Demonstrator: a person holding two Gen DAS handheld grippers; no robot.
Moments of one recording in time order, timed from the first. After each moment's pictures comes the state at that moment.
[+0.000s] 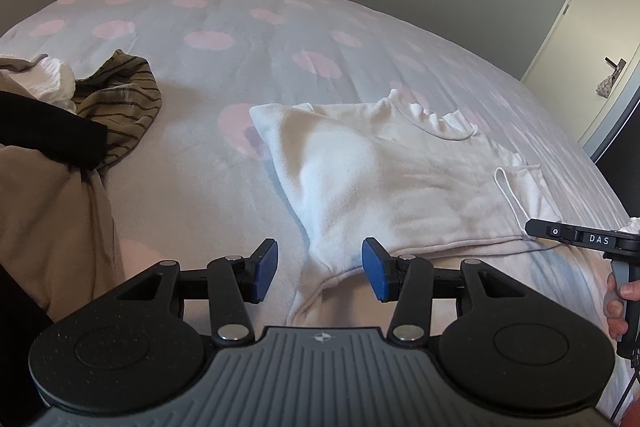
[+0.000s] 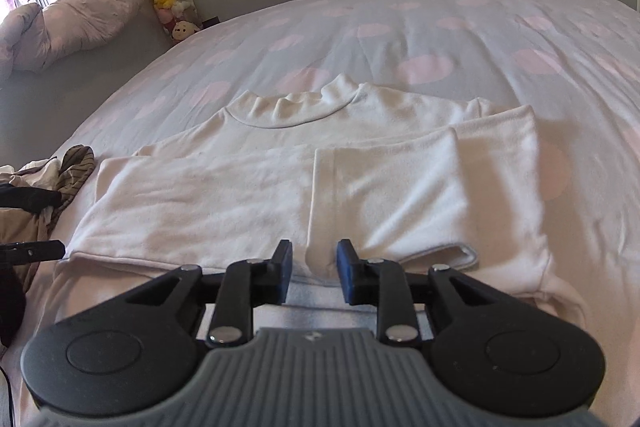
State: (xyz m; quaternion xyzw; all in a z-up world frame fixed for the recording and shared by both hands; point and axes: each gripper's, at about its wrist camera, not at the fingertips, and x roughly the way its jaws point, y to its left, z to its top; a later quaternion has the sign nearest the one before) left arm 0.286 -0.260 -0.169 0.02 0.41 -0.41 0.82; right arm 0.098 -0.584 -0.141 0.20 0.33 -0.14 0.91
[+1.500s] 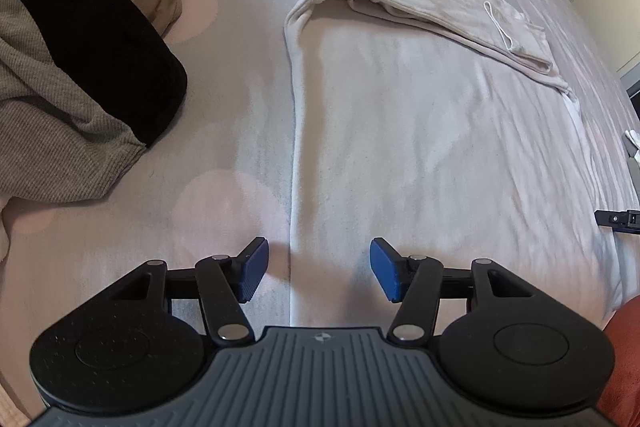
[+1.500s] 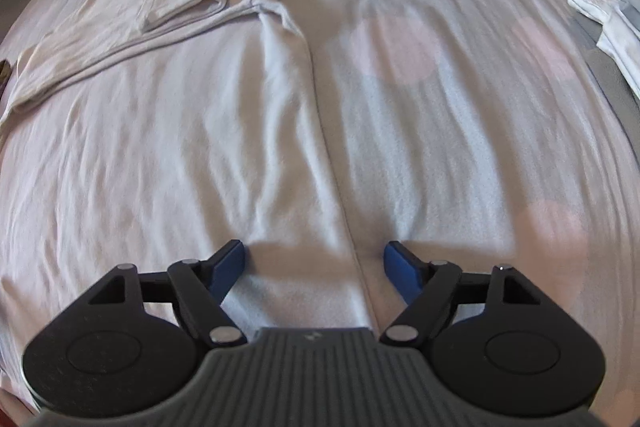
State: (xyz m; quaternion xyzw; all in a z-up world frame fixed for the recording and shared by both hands) left arm 0.151 -0.194 -0.169 0.09 0.56 -0.33 0.75; right arm -0.084 -0.579 -0.142 0.24 0.52 -0.25 0.78
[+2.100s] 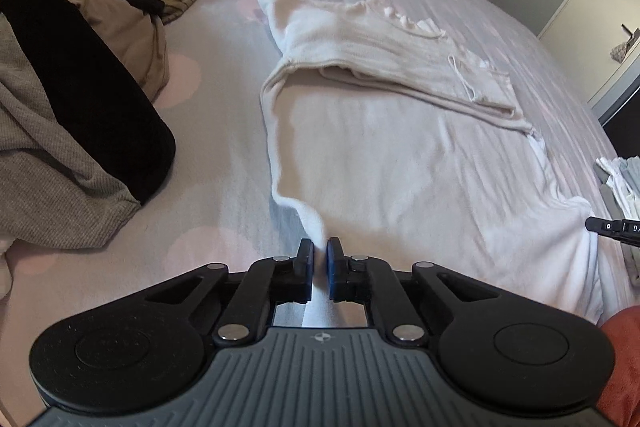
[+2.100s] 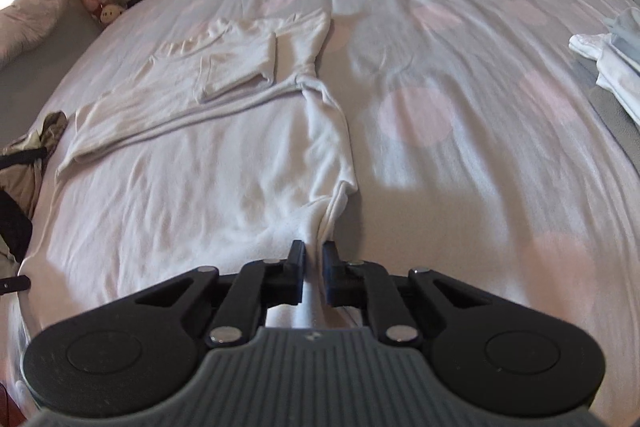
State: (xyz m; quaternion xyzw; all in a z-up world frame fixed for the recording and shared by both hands) left arm 0.145 -0.186 -0.140 0.05 0.48 -0.37 0.79; right arm -0.116 -0.574 -0.107 0.26 0.37 -0.24 0.86
